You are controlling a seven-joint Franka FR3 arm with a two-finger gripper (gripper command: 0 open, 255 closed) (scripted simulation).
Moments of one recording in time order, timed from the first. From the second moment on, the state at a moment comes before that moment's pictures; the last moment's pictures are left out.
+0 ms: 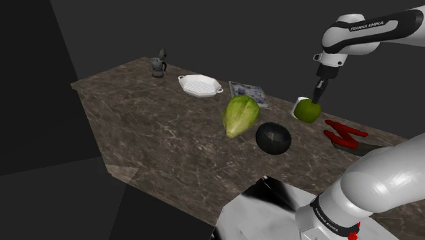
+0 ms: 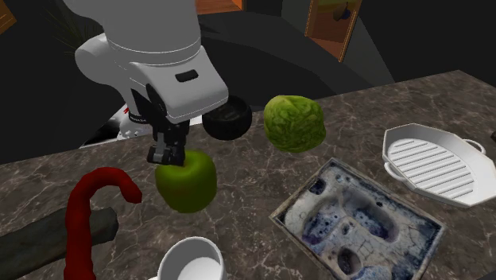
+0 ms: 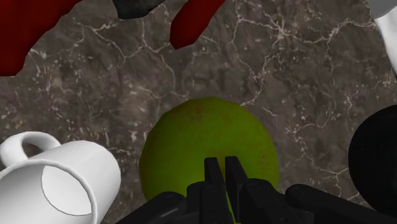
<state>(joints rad) -0.14 -0.32 -0.54 -2.25 -0.24 1.82 -0.73</state>
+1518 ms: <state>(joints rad) -0.12 -0.42 -0.45 -2.06 -0.23 1.52 -0.67</state>
